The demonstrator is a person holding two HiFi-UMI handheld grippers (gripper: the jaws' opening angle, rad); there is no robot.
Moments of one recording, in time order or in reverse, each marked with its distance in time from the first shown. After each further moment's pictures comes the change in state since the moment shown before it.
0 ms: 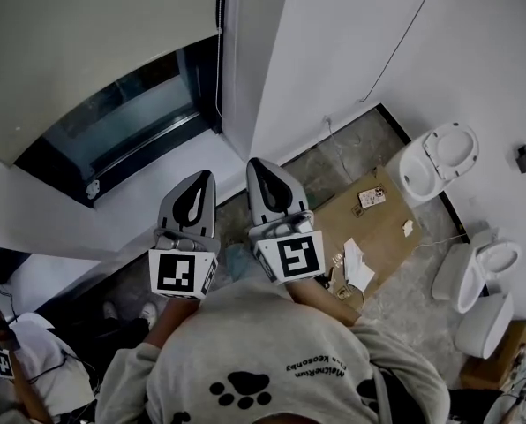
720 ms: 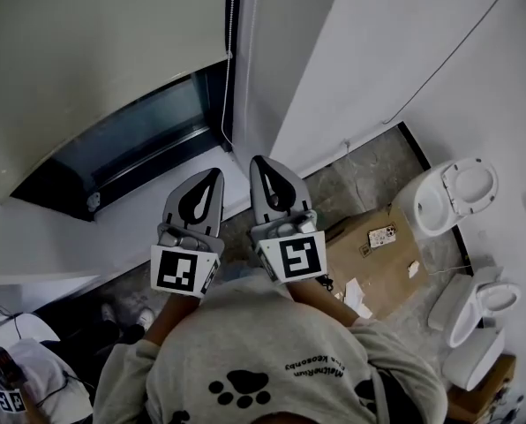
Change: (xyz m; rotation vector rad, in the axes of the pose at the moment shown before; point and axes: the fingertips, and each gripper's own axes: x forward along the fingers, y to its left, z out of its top) left arm 0.148 0.061 -0.030 -0.015 0.021 0.000; right arm 0.144 -0.083 -0.043 0.033 0.038 0.047
